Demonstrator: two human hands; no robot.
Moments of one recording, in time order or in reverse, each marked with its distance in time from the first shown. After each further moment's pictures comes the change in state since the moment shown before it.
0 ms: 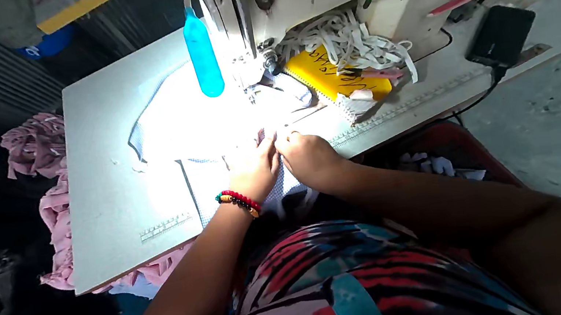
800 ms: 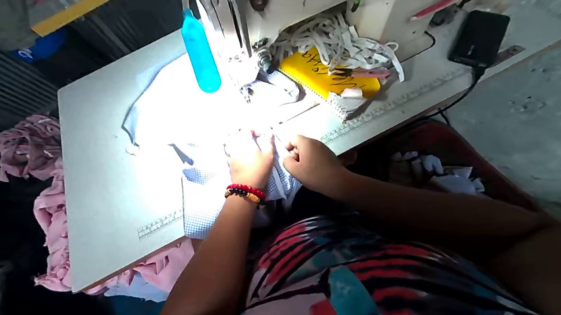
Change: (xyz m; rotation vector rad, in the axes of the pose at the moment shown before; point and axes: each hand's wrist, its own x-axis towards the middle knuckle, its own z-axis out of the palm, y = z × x) left_hand 0.010 0.018 -0.004 -0.188 0.156 -0.336; right_hand -0.025 -0.015 -0.027 0.494 -0.147 0.473
